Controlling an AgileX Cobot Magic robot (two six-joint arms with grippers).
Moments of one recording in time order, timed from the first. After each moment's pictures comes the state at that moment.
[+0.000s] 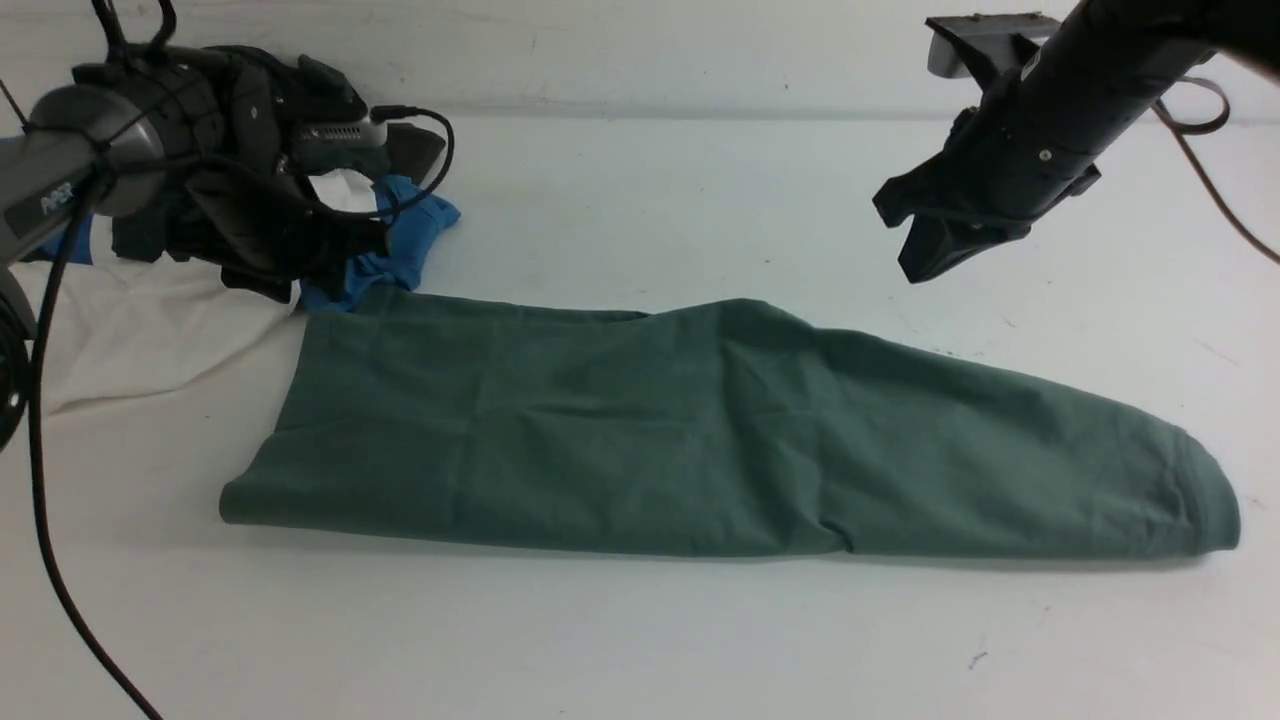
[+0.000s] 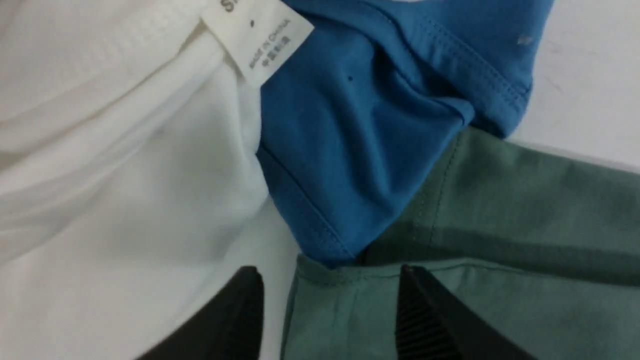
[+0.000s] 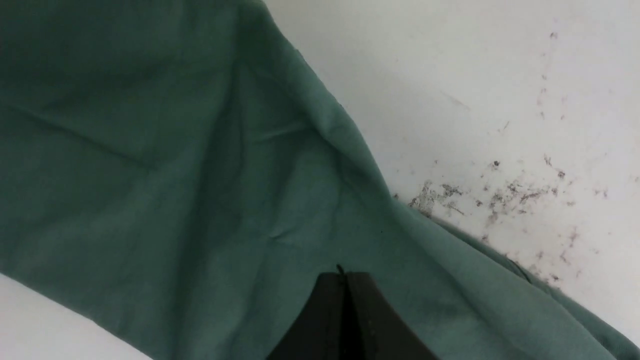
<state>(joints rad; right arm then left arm) 0.21 2.00 -1.88 0.26 1.25 -0.26 -0.04 2.25 -1.86 0.08 0.80 -0.19</state>
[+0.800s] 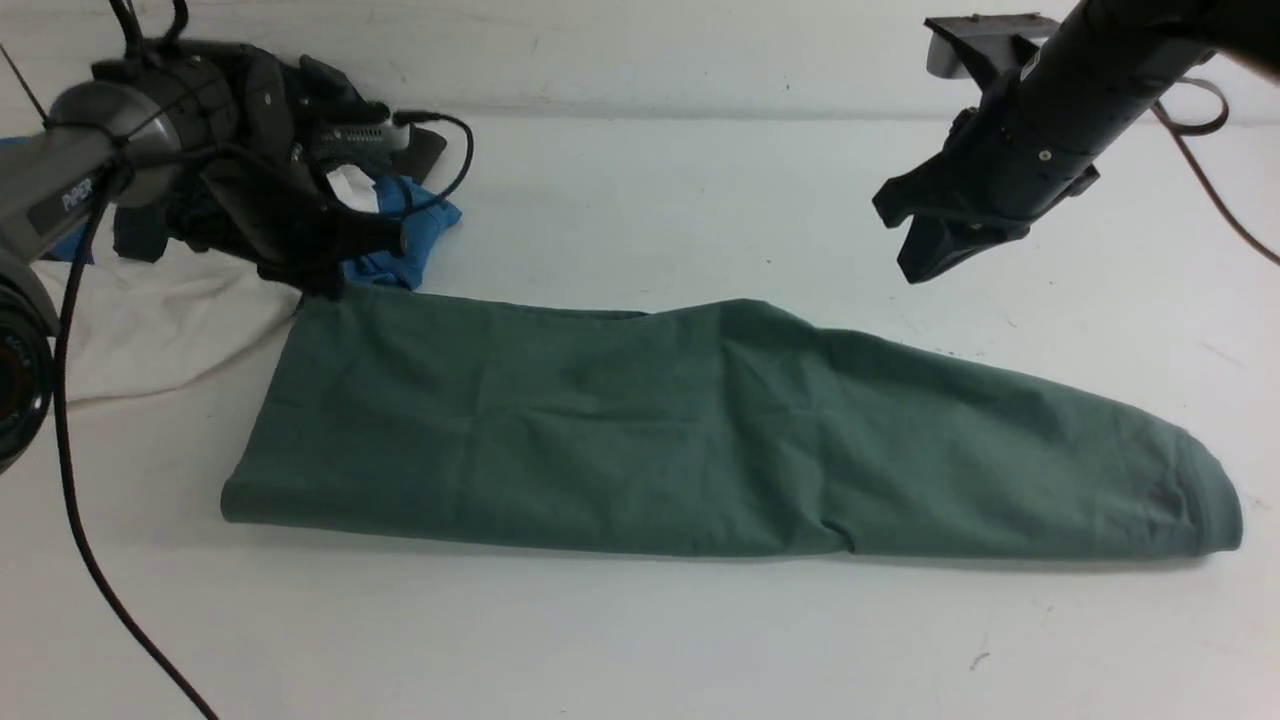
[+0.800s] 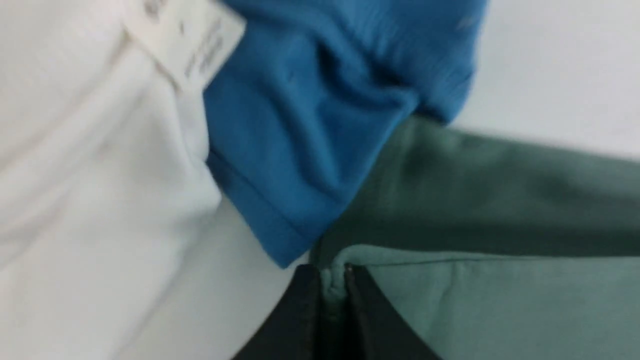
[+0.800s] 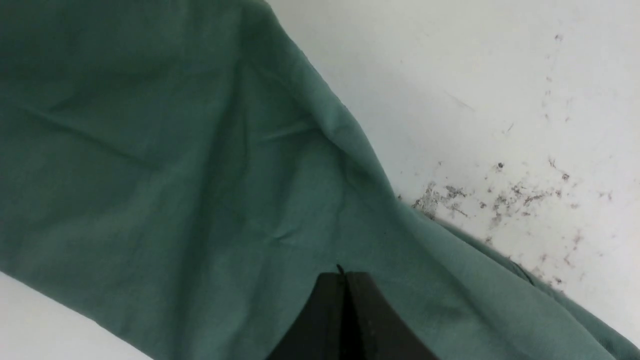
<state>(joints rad) 0.21 2.00 -1.88 0.27 1.24 -0.28 -0.06 2.23 -1.97 0.00 0.92 -0.08</state>
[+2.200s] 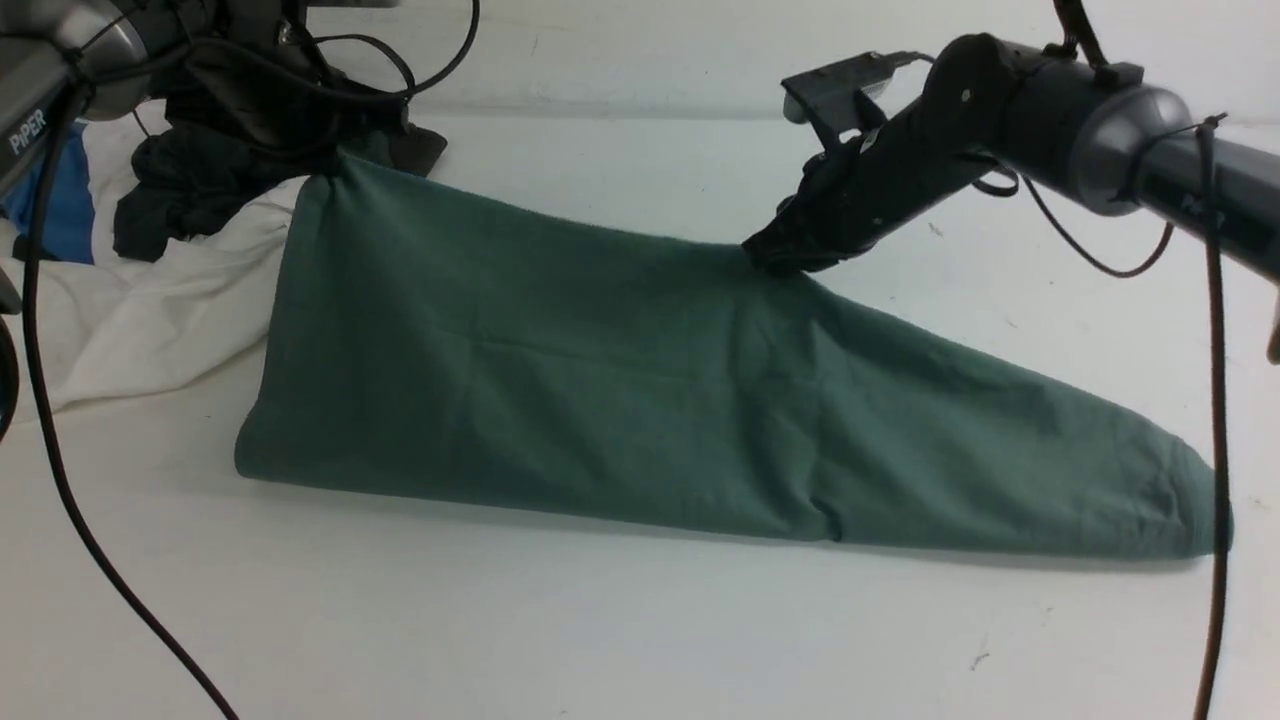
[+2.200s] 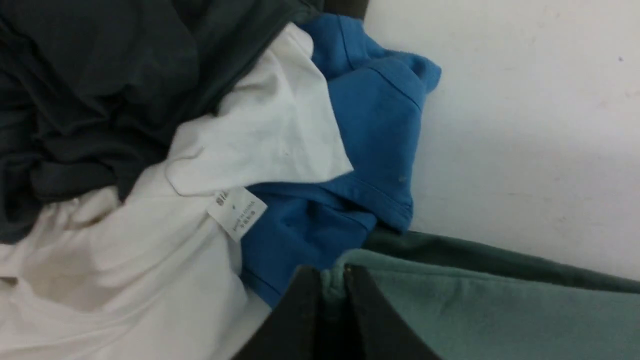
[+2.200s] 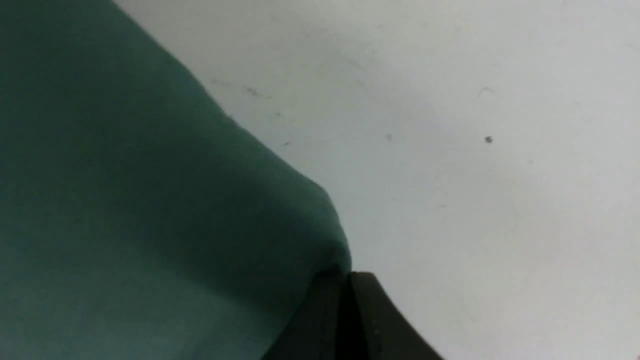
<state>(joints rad) 0.29 2.26 -1.99 0.35 0.82 -0.46 -0.09 2.17 -2.07 0.12 0.88 -0.19</state>
